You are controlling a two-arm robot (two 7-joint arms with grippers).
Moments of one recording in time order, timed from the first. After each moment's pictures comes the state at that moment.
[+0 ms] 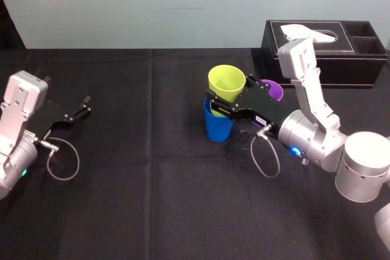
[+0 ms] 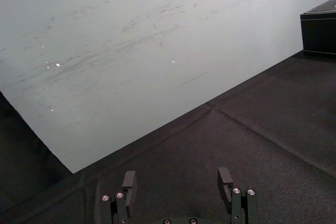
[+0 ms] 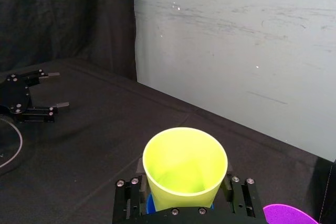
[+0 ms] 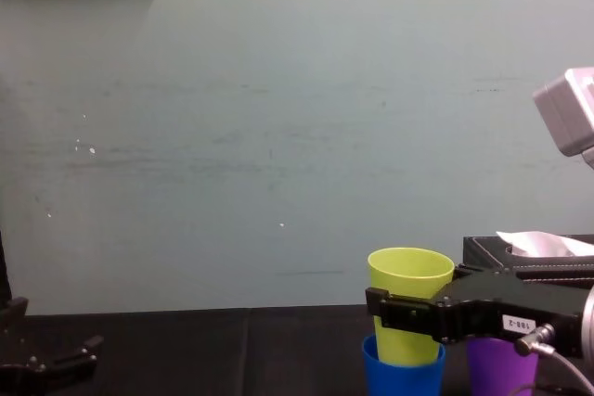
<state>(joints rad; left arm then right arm) -0.20 0.60 0.45 -1.41 -0.25 -0.12 0.03 0.26 0.33 -0.36 -1.50 0.26 0.12 0.36</state>
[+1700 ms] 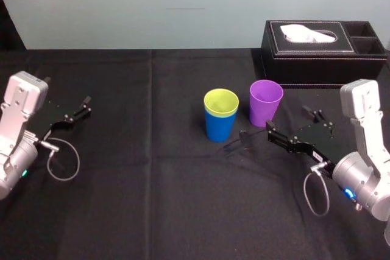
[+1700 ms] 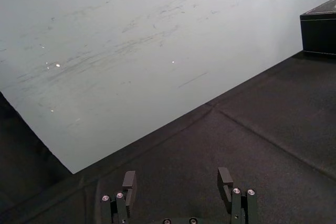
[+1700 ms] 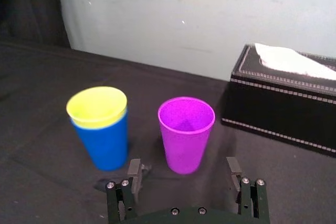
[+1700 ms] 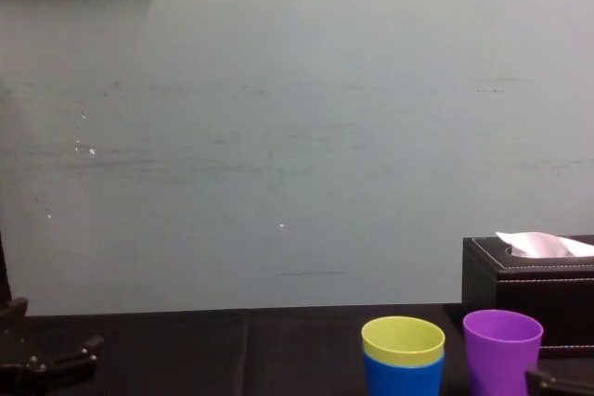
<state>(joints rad) -0.20 0.60 0.45 -1.41 -0.25 -0.12 0.03 -0.03 0.38 -0.17 -1.65 0.24 0.16 0.23</state>
